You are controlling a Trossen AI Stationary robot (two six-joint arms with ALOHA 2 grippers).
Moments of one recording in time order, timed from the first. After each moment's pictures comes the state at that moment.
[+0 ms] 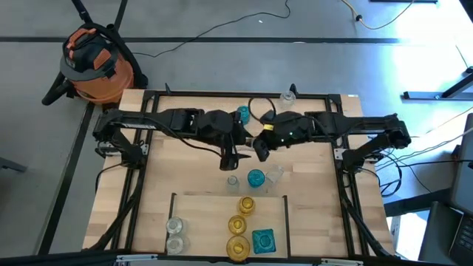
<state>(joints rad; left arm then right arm) -0.05 1.65 1.72 -0.66 -0.08 0.11 0.08 1.48 1.56 -0.66 0.09 0.80</state>
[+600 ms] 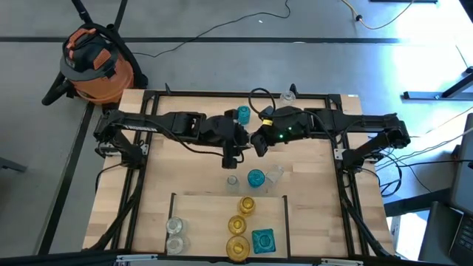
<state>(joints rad) -0.08 1.66 1.72 -0.70 -0.27 0.18 0.06 1.48 1.56 -0.63 0.05 0.80</state>
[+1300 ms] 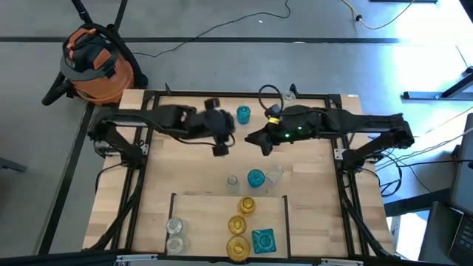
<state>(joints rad) -0.06 1.59 1.72 -0.91 -0.49 0.04 0.07 1.44 1.57 -0.60 0.07 0.83</state>
